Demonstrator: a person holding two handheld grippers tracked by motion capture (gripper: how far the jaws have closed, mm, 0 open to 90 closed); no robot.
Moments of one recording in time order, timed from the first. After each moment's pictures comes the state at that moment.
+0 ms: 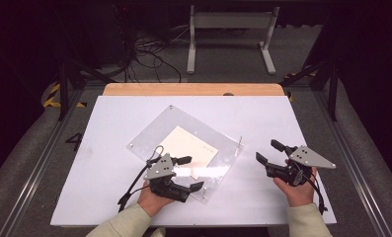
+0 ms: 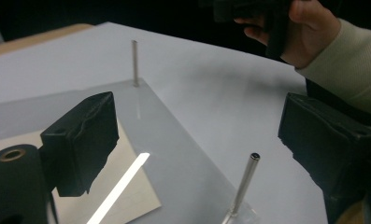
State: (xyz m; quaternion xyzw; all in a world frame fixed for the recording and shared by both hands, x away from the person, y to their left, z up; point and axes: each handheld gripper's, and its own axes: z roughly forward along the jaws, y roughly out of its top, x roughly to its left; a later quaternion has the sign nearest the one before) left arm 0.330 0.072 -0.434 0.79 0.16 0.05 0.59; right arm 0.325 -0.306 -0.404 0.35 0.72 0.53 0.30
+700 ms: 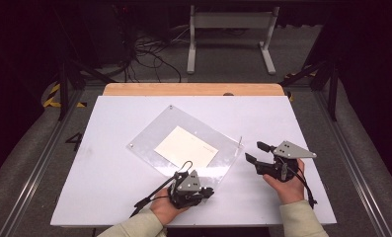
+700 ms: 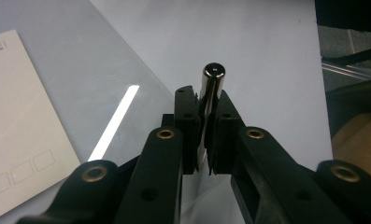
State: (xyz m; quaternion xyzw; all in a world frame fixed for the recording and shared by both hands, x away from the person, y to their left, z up) left arm 0.317 0.032 -0.464 0.88 0.12 0.03 0.45; right arm 0.350 -0.284 -0.413 0.35 0.76 0.49 0.25
